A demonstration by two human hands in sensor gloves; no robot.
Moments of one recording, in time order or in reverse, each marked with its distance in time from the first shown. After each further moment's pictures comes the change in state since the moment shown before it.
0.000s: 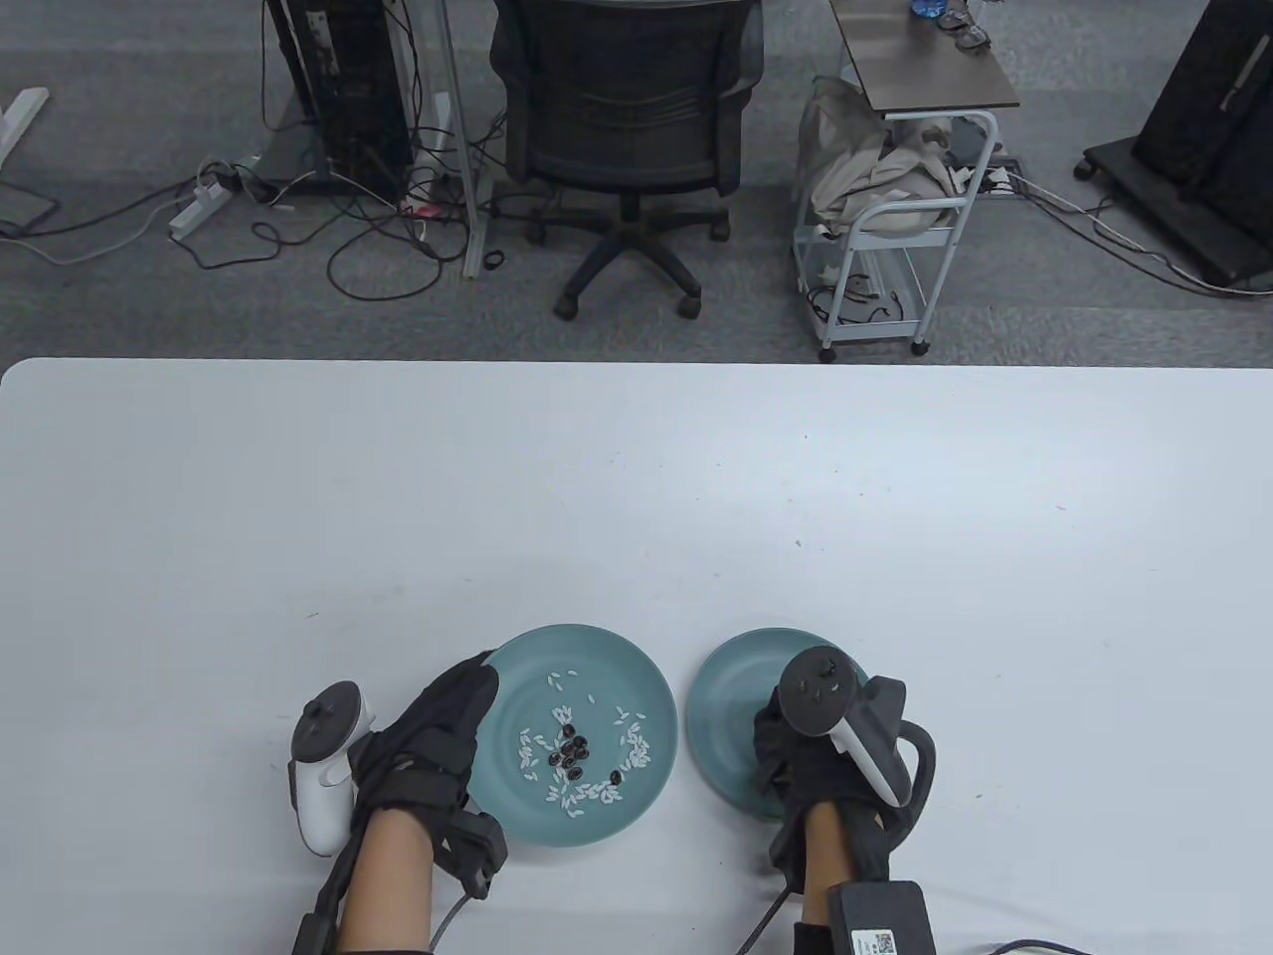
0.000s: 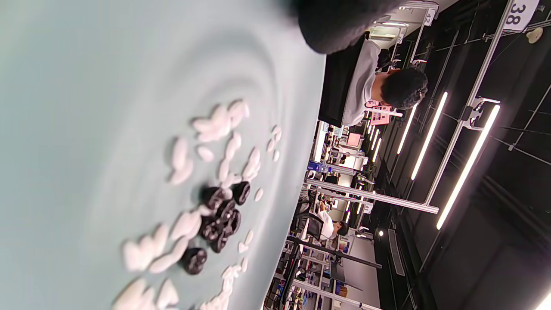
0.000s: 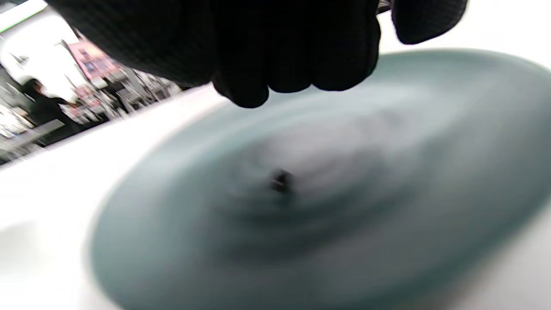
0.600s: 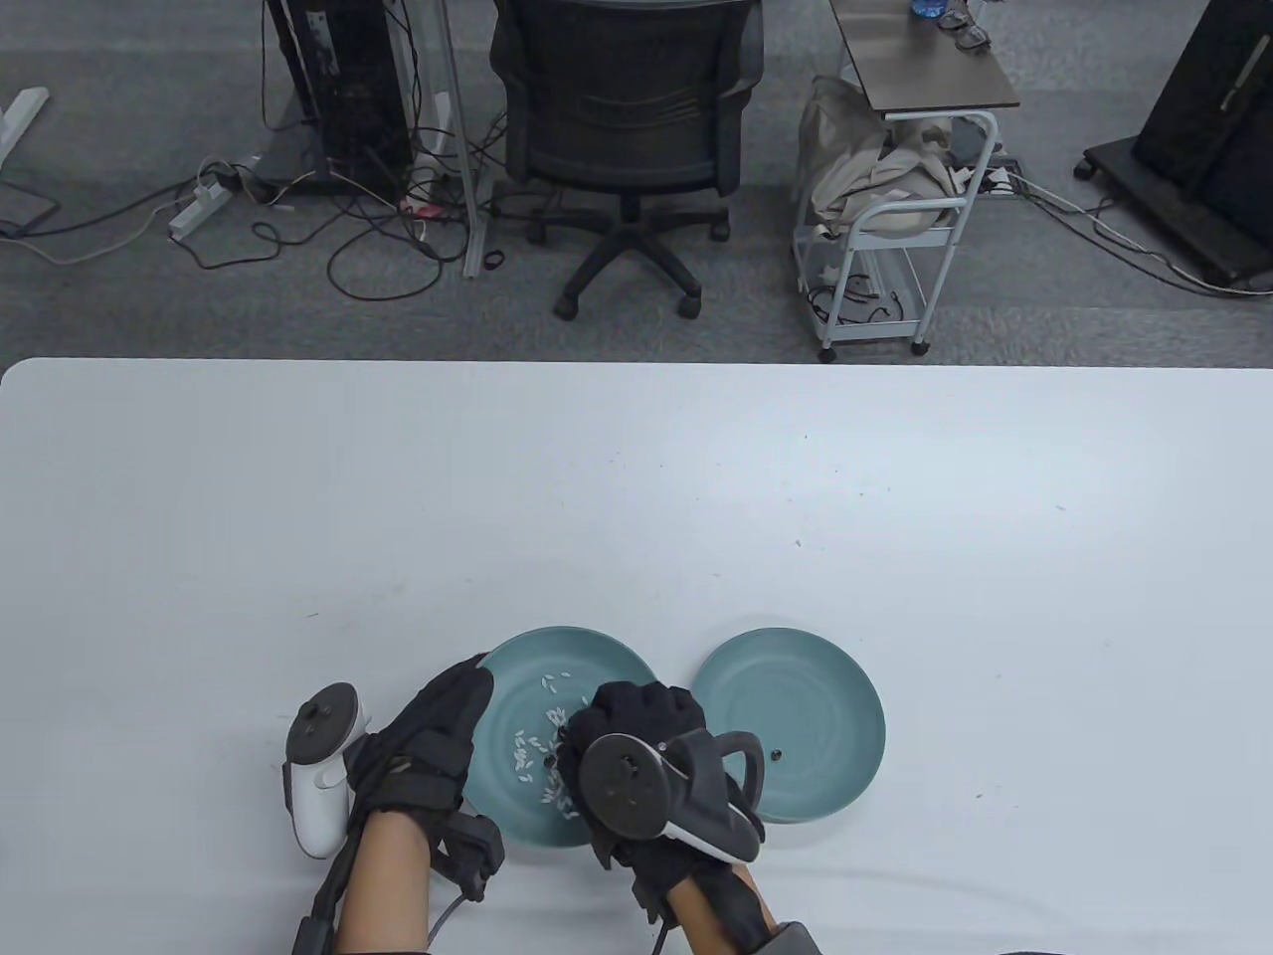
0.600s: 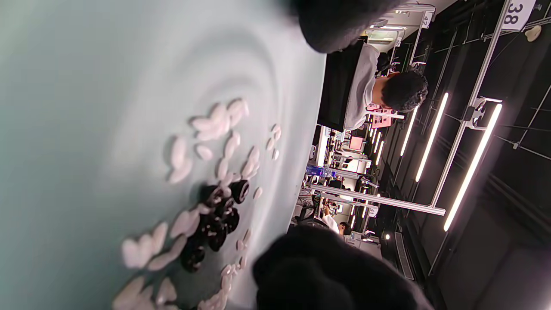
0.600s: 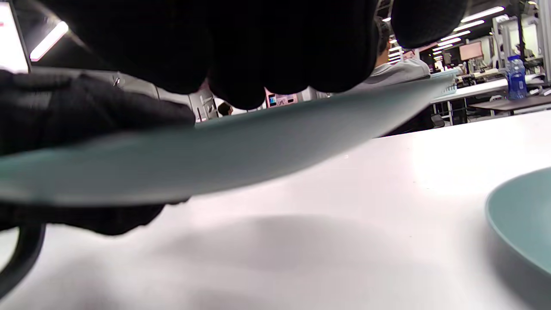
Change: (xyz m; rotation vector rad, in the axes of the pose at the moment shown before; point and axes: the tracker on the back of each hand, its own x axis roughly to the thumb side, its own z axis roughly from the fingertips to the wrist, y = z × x) left_hand 0.000 0.004 0.003 0.027 0.005 -0.029; right_hand 0.142 0.029 0.070 -0.104 -0.560 0.173
